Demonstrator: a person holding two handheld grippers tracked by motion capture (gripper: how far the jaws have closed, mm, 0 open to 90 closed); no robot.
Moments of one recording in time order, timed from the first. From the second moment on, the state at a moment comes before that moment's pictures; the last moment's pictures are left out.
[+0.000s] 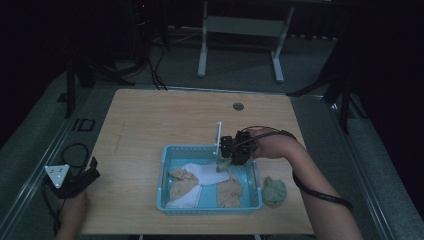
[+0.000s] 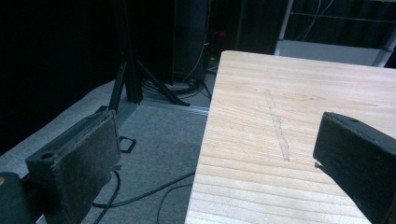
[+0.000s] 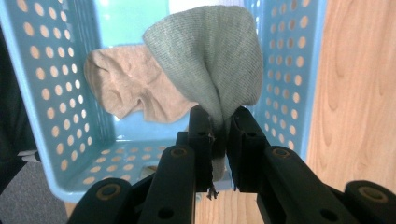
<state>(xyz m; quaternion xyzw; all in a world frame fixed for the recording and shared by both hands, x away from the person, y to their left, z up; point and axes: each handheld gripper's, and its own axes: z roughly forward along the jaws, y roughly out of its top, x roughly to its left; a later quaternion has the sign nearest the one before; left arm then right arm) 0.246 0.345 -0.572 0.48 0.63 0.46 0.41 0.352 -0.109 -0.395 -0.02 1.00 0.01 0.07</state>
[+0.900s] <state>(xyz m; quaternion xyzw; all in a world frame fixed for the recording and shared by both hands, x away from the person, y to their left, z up) 0.246 0.345 -0.572 0.49 0.63 0.46 0.40 0.364 -0.173 -0.380 0.05 0.99 0.03 0.09</state>
